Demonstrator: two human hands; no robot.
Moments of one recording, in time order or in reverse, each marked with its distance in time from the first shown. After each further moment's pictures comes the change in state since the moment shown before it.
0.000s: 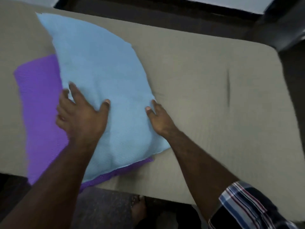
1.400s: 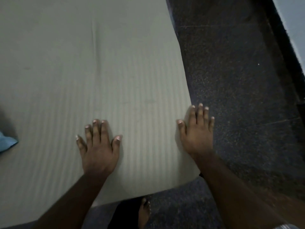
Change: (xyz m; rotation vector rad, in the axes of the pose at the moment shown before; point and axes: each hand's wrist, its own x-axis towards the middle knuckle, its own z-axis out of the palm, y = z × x) left_hand -0.398 0.222 0.320 0.258 -0.514 0.581; right_hand -0.197 0.510 -0.318 -0.764 0.560 0.258
